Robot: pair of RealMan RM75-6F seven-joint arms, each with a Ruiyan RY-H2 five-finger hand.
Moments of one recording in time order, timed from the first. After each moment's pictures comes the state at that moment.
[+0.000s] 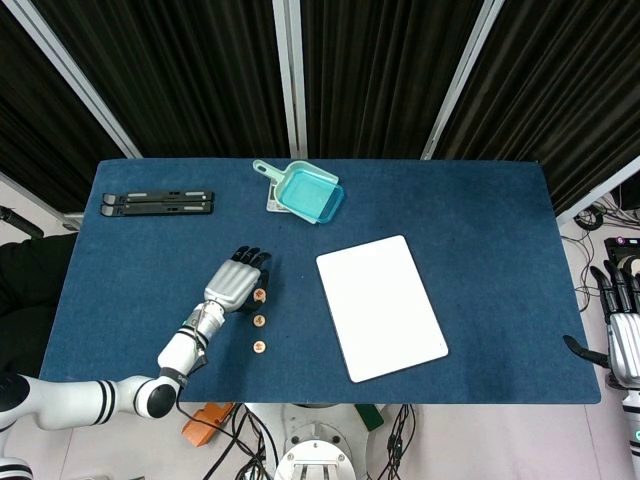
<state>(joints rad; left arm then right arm) -0.80 -1.58 -0.10 -1.54 0.91 0.95 0.51 0.05 -1.05 0.10 -1.65 -1.47 1.53 -0.04</state>
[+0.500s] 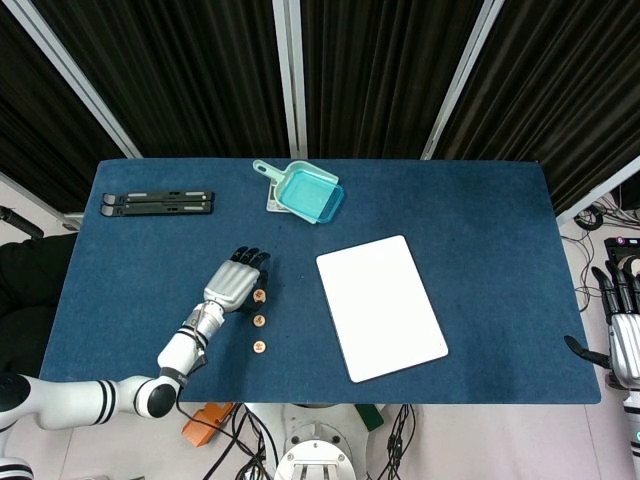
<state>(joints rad) -0.80 -1.58 -0.10 -1.54 0.90 0.94 0.51 0.04 -1.05 0.10 -1.64 -1.47 1.53 -0.03</state>
